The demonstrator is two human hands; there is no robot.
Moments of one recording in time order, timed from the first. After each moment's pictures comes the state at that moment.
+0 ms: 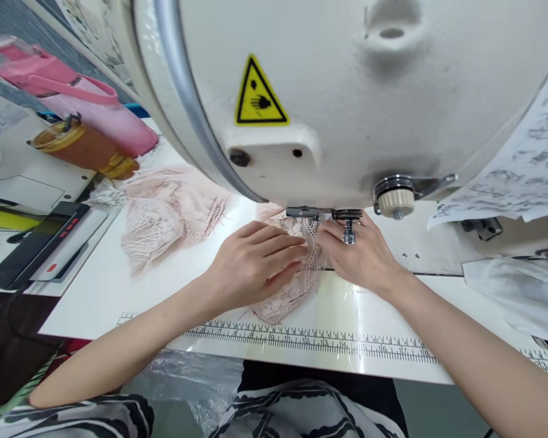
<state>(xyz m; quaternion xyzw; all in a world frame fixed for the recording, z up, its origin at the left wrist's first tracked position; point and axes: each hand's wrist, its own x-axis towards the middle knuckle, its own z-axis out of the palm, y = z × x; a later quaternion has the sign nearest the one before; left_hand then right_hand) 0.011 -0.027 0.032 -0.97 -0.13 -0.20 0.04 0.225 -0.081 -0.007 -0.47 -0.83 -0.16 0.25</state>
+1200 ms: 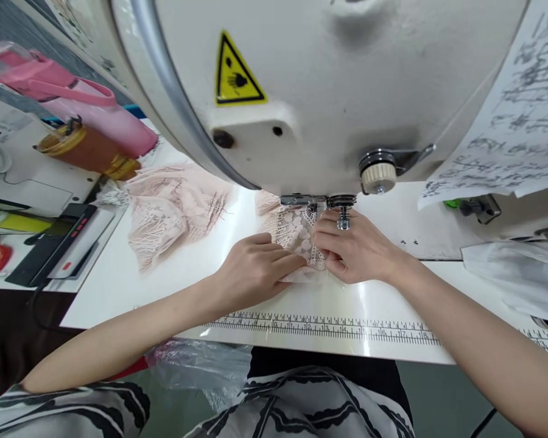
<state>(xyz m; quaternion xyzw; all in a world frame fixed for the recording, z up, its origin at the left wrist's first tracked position) 0.009 -0.043 0.024 -0.98 -0.12 -0.15 0.02 0.231 -0.080 -0.008 -0.36 -0.88 0.00 0.31</state>
